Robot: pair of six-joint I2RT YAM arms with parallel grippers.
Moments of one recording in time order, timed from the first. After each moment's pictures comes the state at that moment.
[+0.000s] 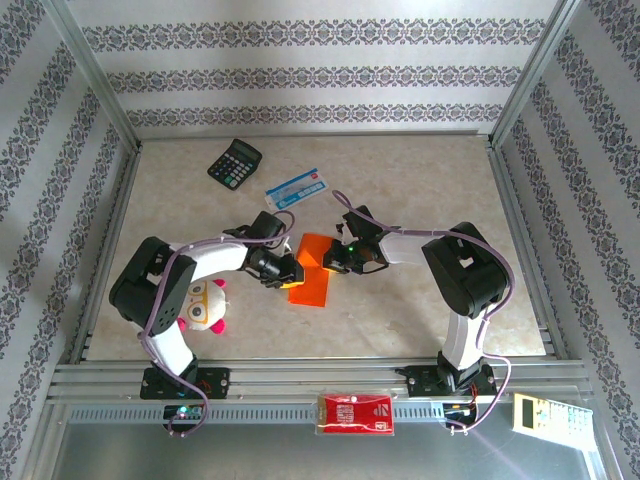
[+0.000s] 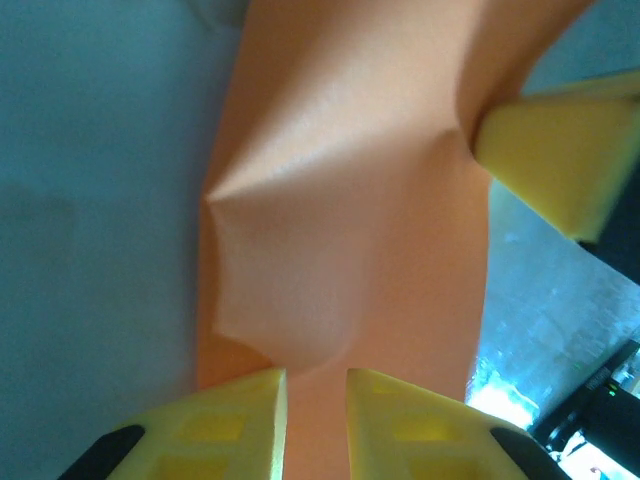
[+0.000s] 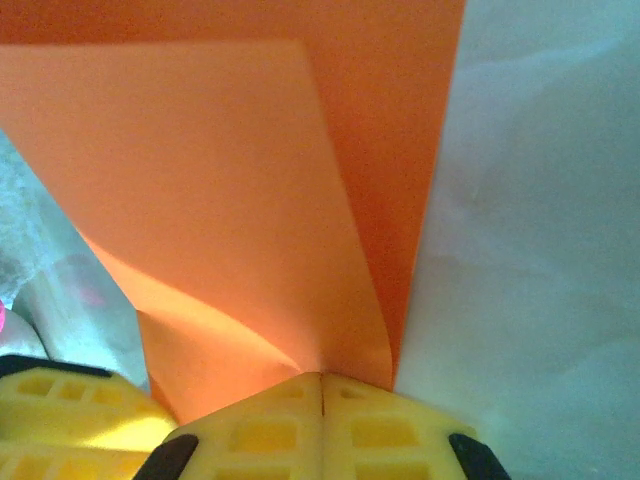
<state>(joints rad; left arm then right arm) -0.49 1.72 0.90 -0.38 0.56 -0.67 0.54 1.87 0.94 -0.14 -0.51 0.78</state>
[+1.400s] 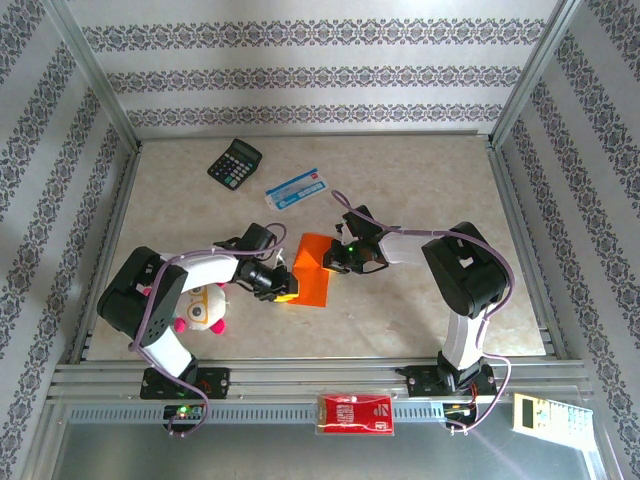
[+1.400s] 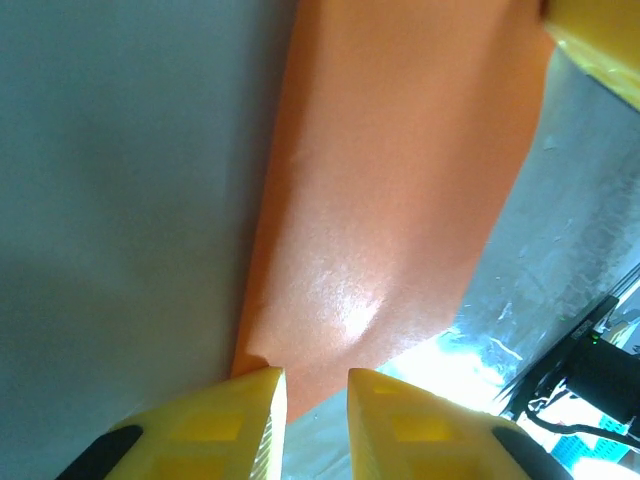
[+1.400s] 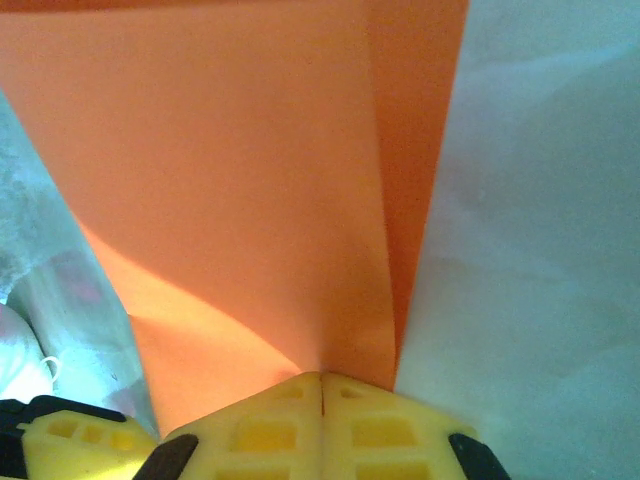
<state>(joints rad) -0.47 1.64 0.77 -0.34 0.63 -0.69 0.54 1.87 0.94 -0.14 -0.51 0.76</state>
